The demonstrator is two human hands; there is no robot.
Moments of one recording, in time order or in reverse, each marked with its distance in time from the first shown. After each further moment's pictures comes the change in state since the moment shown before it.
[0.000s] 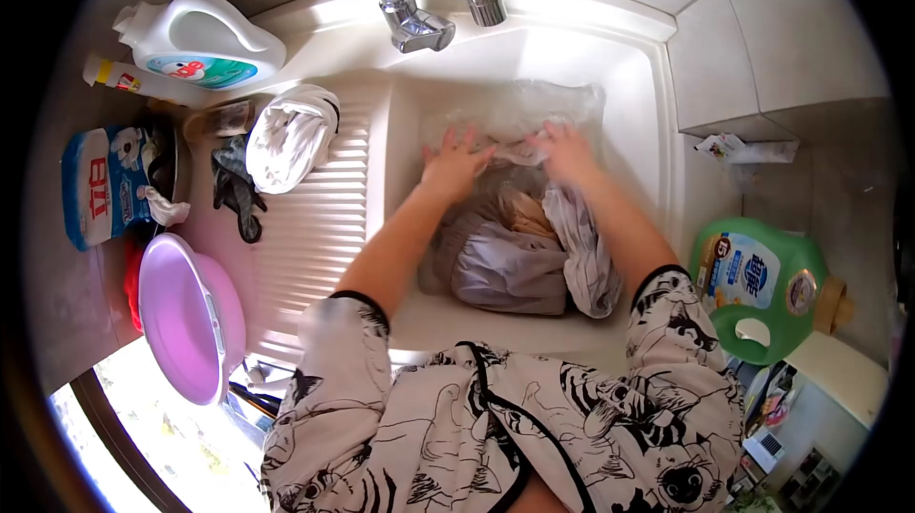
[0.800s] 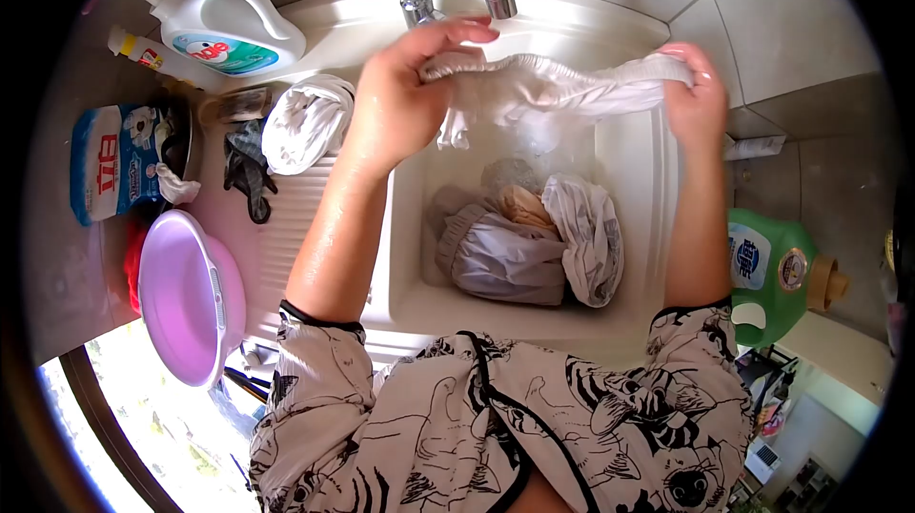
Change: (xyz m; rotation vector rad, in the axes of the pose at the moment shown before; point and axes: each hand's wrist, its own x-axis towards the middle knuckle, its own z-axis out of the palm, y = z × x) left_hand -0.101 0.022 -0.197 -1.189 0.722 0.405; right_hand -0.035 -0.028 -0.228 0.748 0.806 -0.280
